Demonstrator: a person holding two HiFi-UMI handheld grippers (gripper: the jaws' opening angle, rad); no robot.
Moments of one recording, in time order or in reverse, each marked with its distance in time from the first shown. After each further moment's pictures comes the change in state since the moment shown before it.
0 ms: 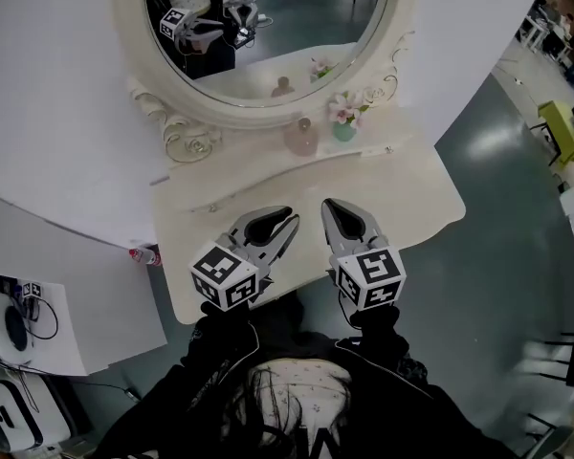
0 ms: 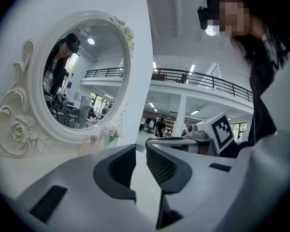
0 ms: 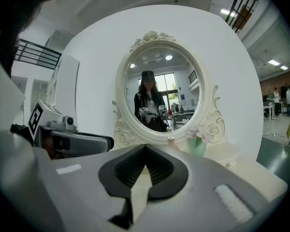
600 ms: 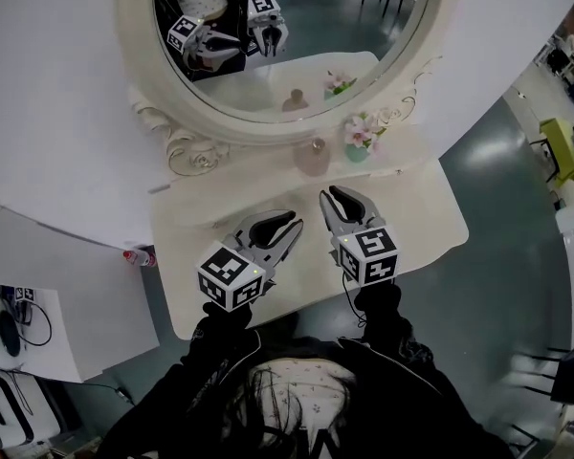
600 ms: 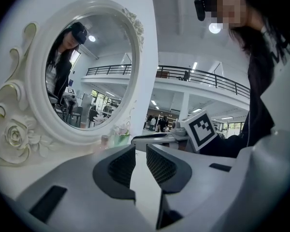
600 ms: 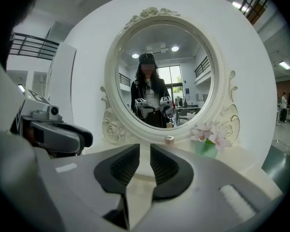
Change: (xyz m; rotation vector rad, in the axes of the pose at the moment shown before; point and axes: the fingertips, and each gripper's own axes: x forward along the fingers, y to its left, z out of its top) left arm 0.022 0.058 -0.001 -0.002 0.037 0.016; right arm 0.096 -0.042 -0.012 -0.052 0.104 0.032
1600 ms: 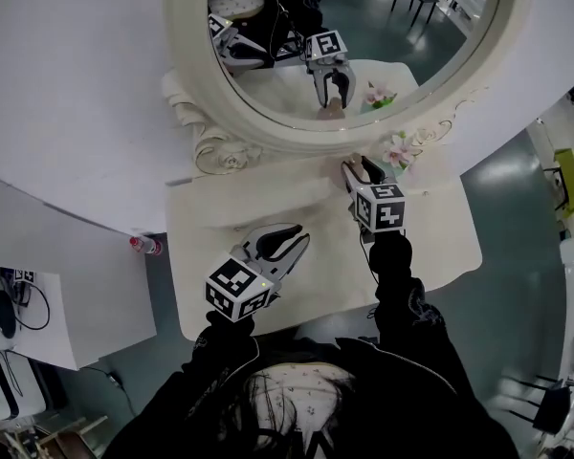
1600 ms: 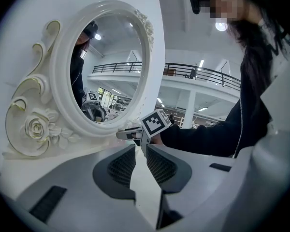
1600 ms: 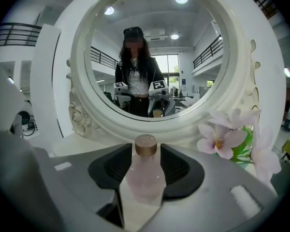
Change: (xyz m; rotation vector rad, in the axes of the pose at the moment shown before) left arm -0.027 0.040 -0.022 -0.038 0.037 0.065; right arm 0.126 -0.077 -0.024 -0.017 0.163 -0.082
